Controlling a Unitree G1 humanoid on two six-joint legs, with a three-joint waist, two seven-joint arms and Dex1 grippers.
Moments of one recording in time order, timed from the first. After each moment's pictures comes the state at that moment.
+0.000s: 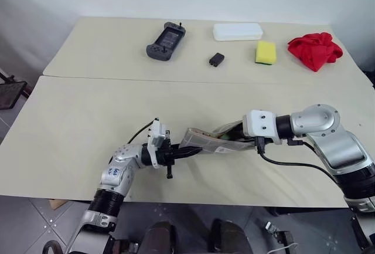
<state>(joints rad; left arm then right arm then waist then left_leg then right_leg) -0.38 0.29 -0.13 0.22 -0.49 0.15 -1.18 -0.59 -0.85 0.24 -0.09 0.18 0.17 1.25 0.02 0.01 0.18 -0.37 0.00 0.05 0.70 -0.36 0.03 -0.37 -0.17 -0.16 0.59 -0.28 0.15</state>
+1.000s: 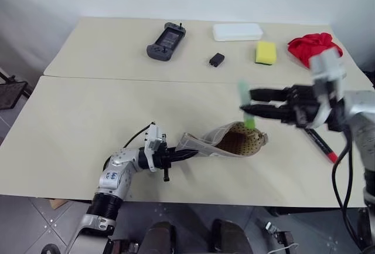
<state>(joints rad) -0.37 0.30 -0.09 0.24 -0.49 0.17 -1.20 -0.60 -0.90 -0.23 -0.20 0.86 0.73 1.09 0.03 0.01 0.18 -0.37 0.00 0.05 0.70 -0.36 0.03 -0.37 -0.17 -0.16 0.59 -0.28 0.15</state>
